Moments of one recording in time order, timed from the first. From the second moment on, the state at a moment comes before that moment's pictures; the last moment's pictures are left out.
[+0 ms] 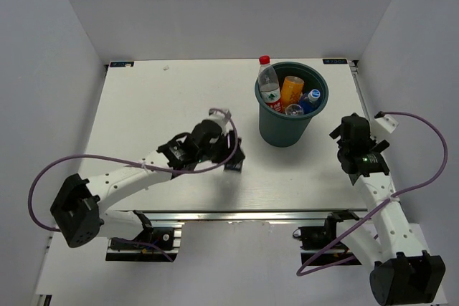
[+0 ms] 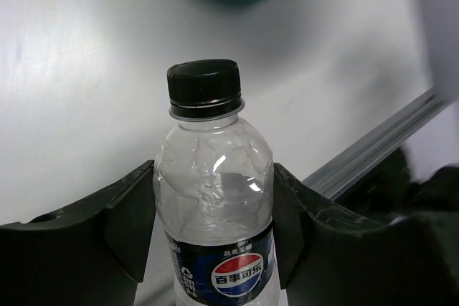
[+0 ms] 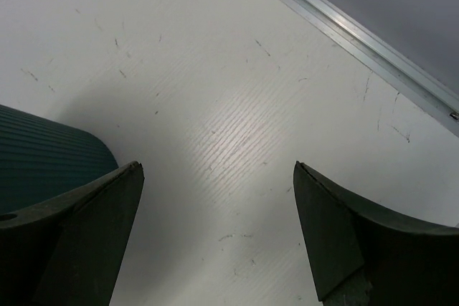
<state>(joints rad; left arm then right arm) -0.88 1.29 0.87 -0.25 -0.03 -0.66 0.12 0.85 0.73 -0.55 0.63 0.68</state>
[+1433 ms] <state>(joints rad) -0.88 2.10 1.90 0.09 0.17 0.12 0.11 0.77 0.66 -0.47 0.55 0.59</state>
